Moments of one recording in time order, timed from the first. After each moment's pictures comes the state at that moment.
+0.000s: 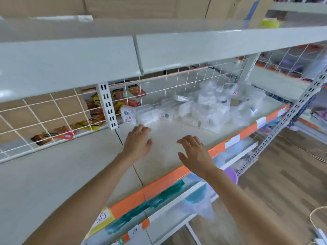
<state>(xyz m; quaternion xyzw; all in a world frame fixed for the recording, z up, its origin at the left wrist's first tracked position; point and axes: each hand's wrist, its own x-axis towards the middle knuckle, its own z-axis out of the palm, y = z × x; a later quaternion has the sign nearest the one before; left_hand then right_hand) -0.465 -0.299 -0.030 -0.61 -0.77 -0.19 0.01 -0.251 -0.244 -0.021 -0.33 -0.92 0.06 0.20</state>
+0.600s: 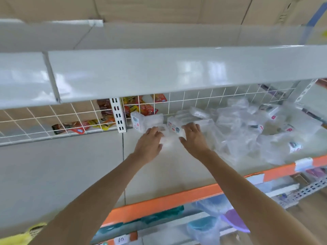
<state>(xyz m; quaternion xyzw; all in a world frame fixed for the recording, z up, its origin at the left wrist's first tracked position) -0.446 -0.239 -0.025 -0.54 -0.83 -0.13 0.05 -0.323 -0.102 -0.012 -0.27 -0.95 0.10 0.14</state>
